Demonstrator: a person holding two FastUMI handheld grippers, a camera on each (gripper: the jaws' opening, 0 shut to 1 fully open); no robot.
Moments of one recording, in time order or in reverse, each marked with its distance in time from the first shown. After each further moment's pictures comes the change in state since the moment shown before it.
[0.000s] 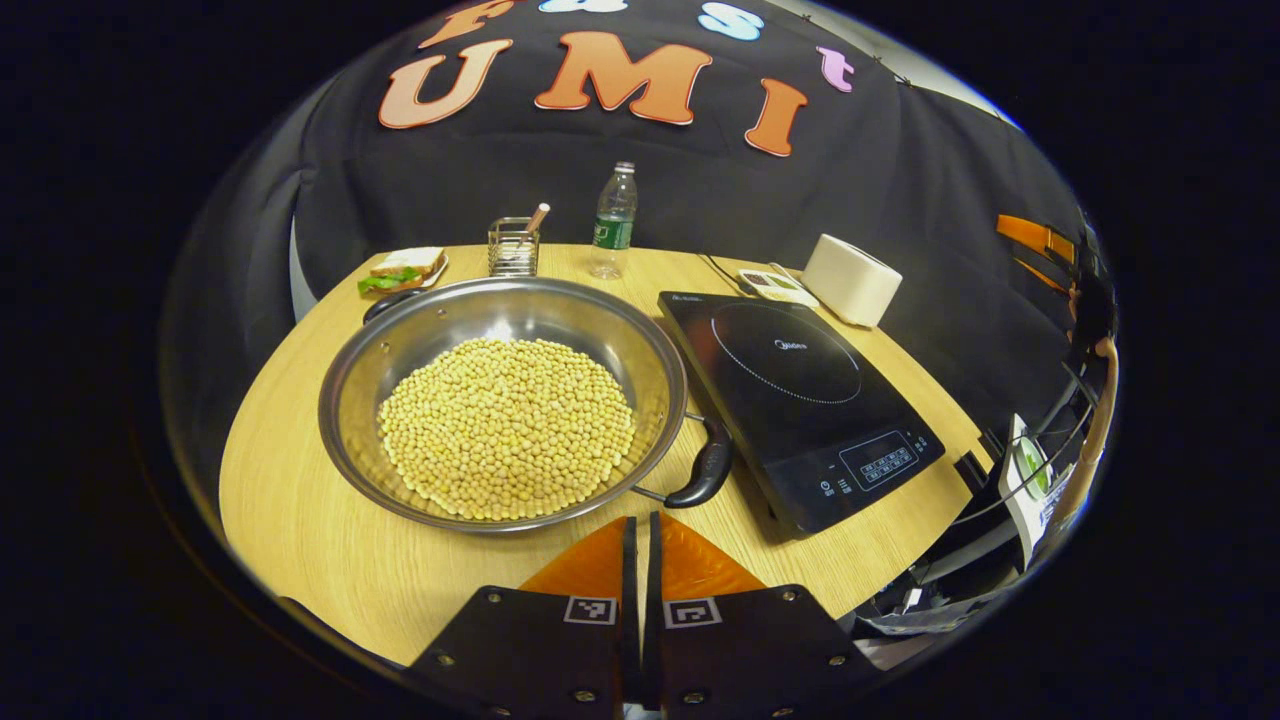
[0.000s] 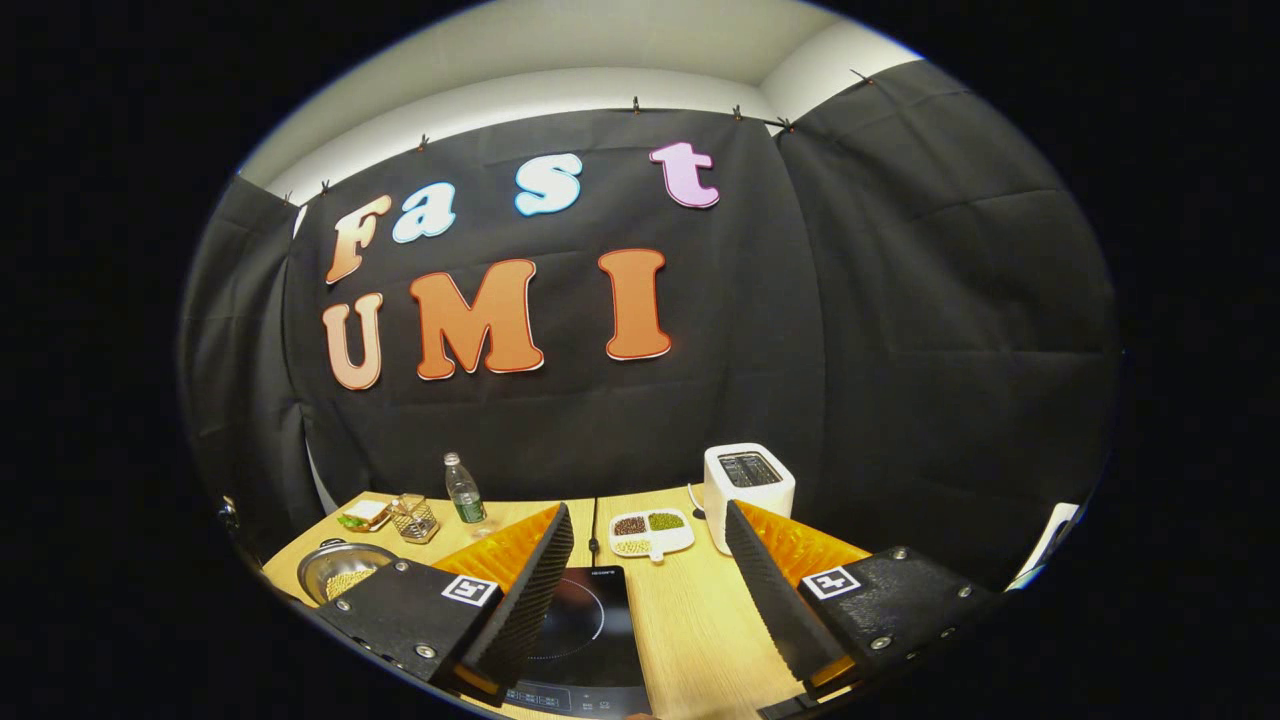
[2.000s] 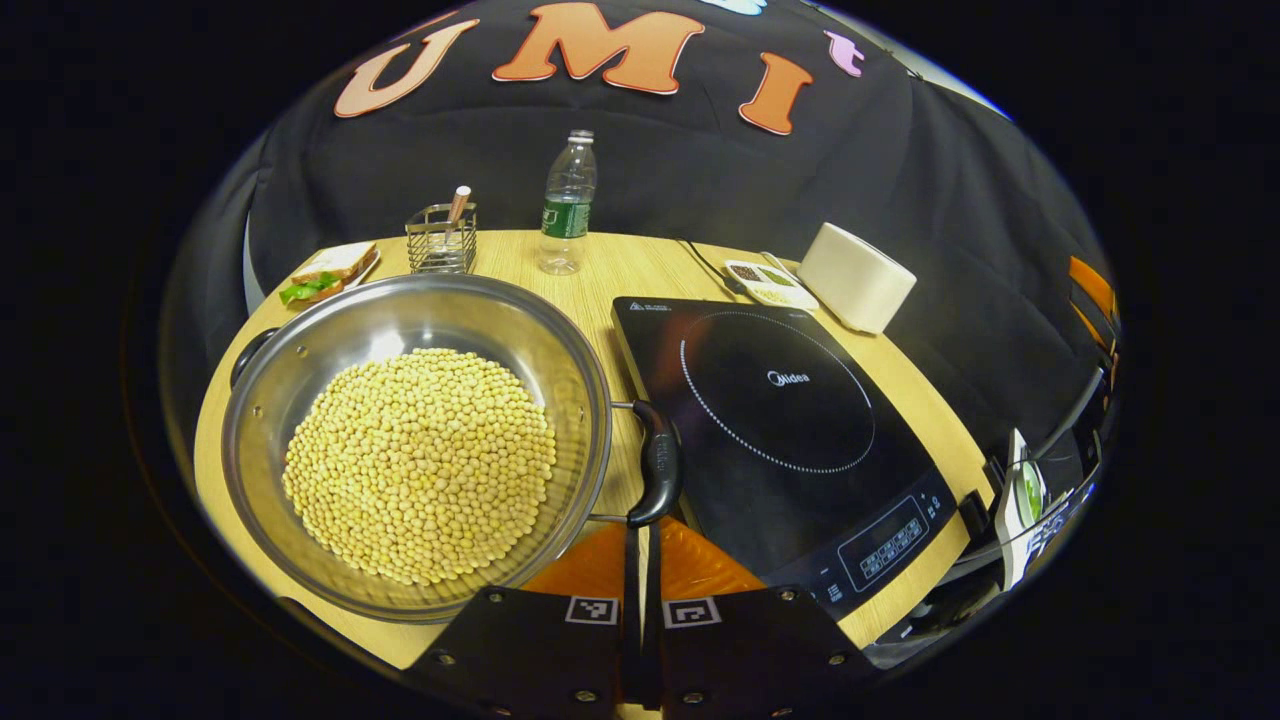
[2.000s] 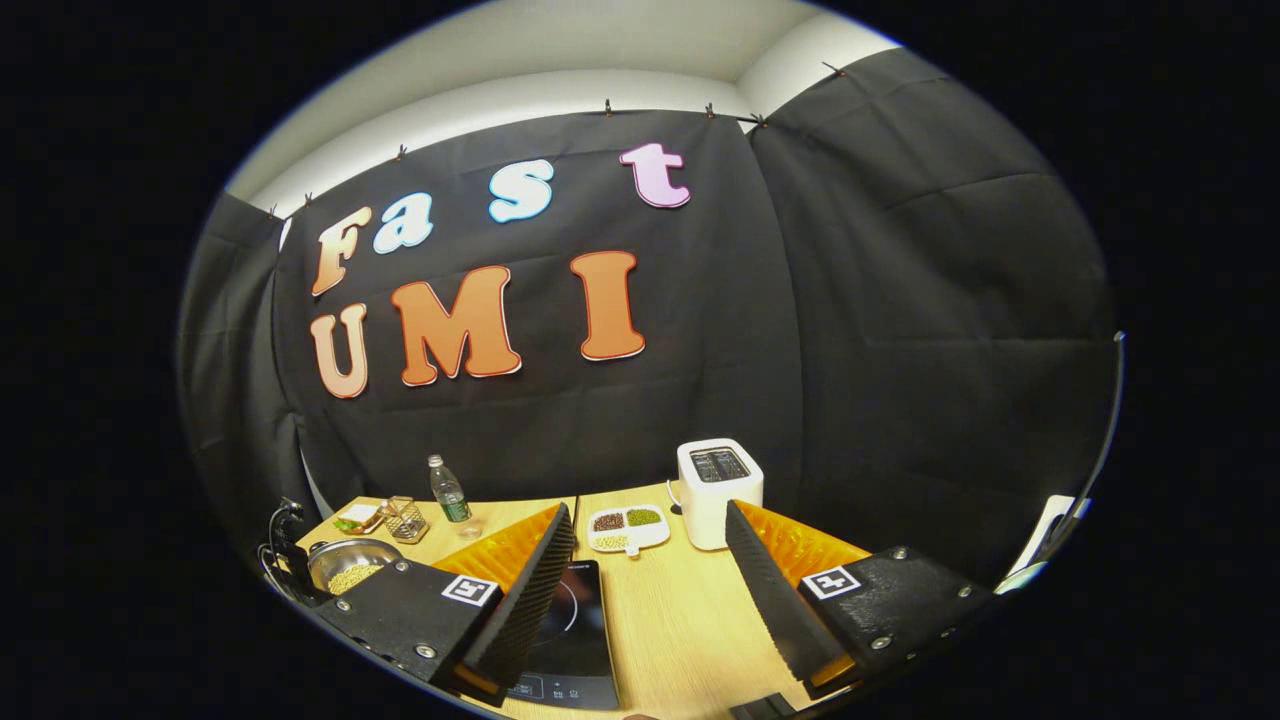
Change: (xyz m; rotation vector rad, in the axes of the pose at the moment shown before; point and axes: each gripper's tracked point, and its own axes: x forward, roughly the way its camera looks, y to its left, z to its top) left arm 0.097 -0.041 0.047 -0.023 0.042 -0.038; right arm -0.013 -0.050 0.000 0.033 0.001 -0.038
